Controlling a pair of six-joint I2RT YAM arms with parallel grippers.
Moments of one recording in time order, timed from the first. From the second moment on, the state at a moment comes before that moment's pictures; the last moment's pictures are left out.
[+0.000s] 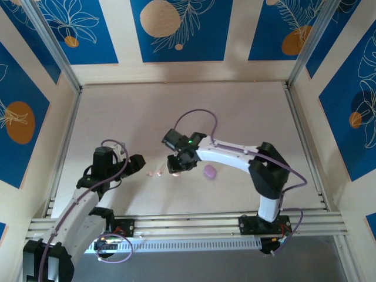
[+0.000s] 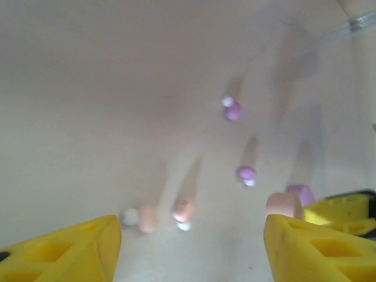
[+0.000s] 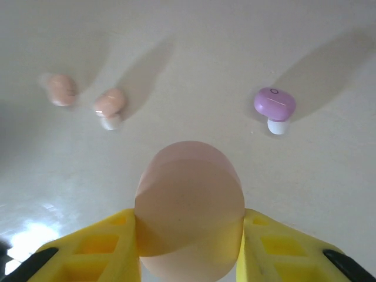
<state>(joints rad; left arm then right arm) -0.19 0.78 0.38 -0.31 0.45 -0.67 0.95 1.79 1.34 -0.79 -0.11 0.67</state>
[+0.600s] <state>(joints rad) -0.50 1.02 0.45 -0.02 0.49 -0.89 0.68 1.57 1.00 -0.35 -0.66 0.75</state>
